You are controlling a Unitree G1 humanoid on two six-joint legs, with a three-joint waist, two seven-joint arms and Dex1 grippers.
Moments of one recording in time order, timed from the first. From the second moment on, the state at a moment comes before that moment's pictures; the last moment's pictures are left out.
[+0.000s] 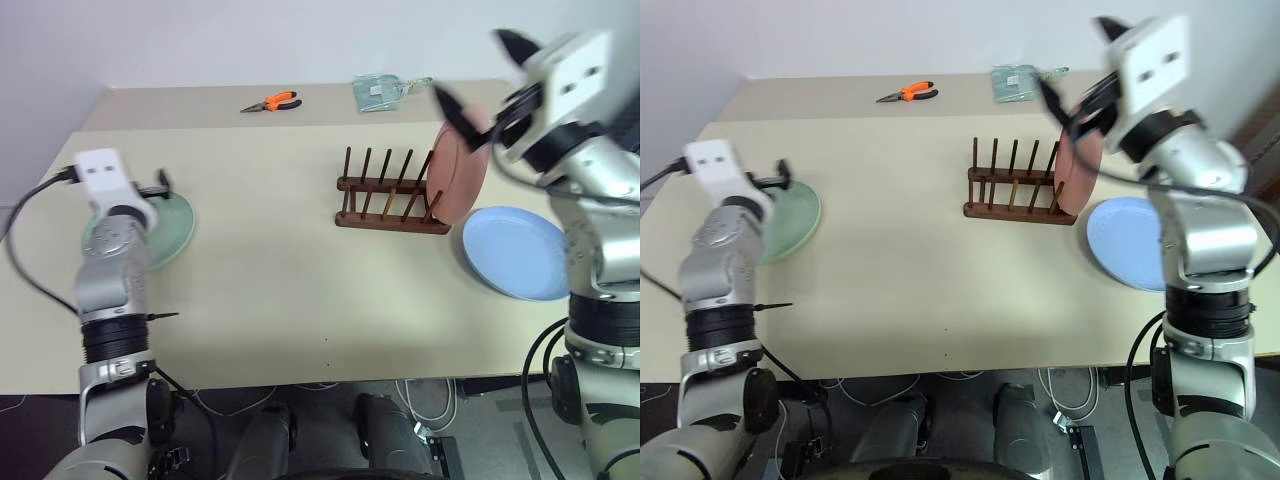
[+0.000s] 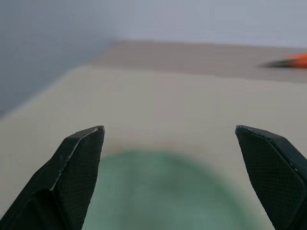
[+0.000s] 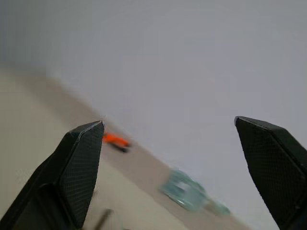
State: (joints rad) left arm -0.54 0.43 0.47 0.13 -0.18 0.55 0.16; right arm -0.68 -0.64 0.03 -0.30 0.24 0.32 0.54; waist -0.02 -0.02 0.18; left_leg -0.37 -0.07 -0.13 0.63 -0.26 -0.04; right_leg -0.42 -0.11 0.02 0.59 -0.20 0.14
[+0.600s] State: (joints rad) left arm -0.52 0.19 0.88 -0.05 -0.51 0.99 0.32; right arm -0.57 -0.49 0.30 -0.34 0.10 0.24 0.65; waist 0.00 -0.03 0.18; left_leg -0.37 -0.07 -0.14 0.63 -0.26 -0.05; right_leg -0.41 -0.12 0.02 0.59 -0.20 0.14
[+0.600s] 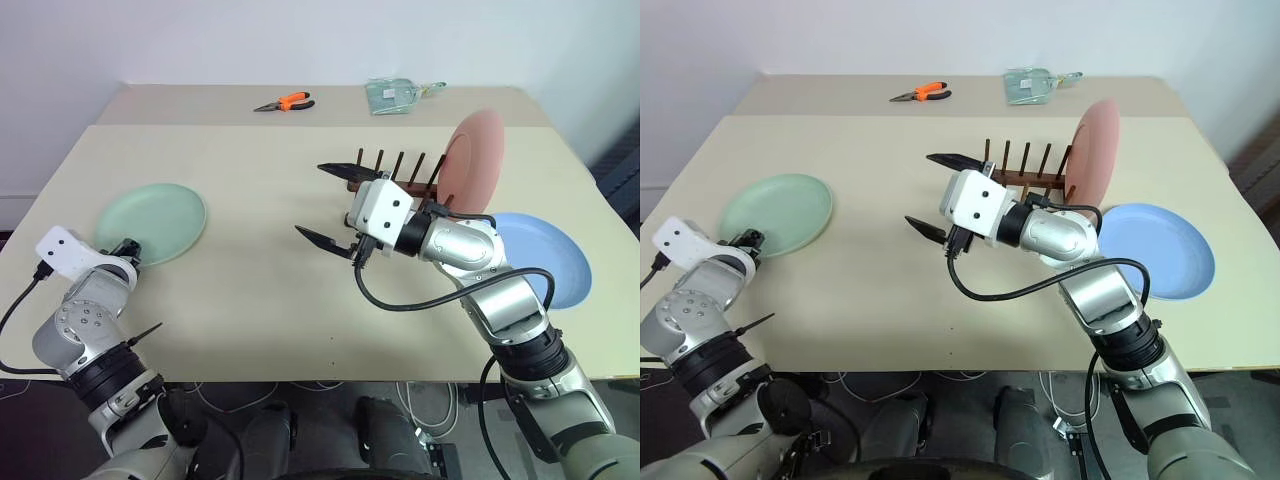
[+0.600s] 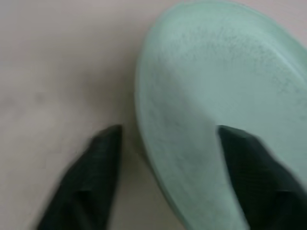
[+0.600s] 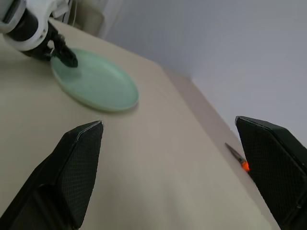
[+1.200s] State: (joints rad) left arm -0.65 0.17 0.24 -0.28 -0.49 0.73 -0.03; right arm -0.67 -0.49 0.45 -0.16 -0.34 0.06 0.57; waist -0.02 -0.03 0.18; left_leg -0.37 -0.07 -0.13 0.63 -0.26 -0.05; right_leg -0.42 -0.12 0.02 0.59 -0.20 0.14
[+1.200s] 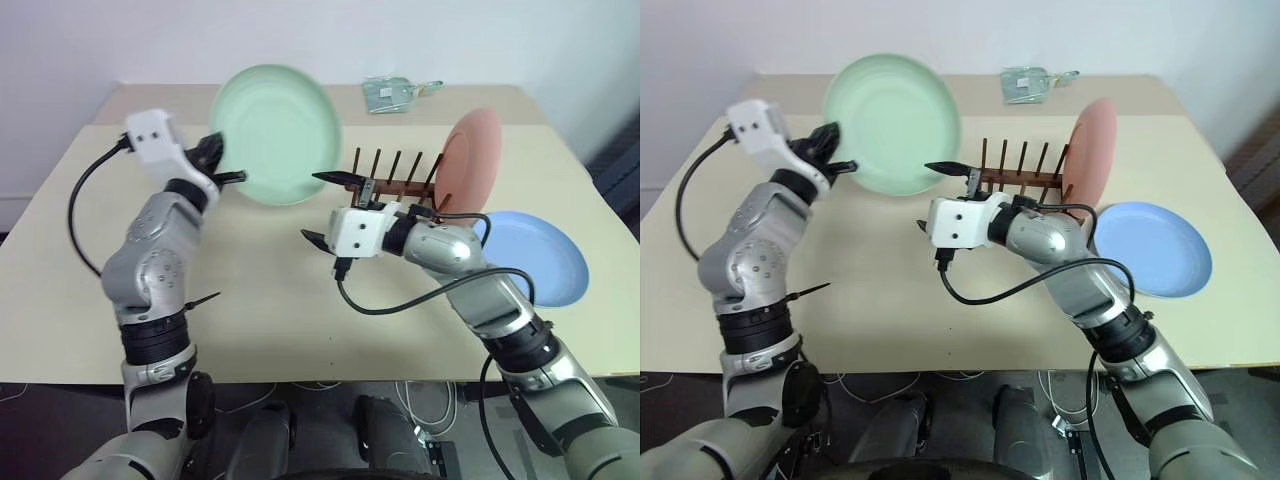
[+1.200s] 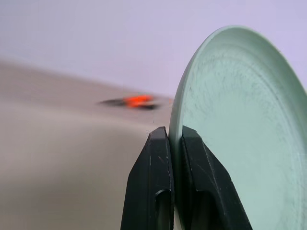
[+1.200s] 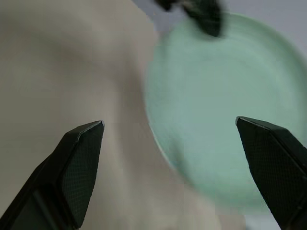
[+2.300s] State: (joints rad) left arm -0.33 0.48 0.17 -0.17 -0.40 0.47 -0.30; right arm -0.59 -0.27 -0.07 -0.36 0.26 0.47 0.55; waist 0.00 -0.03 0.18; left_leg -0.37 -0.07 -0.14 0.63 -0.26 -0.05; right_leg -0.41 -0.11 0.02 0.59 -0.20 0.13
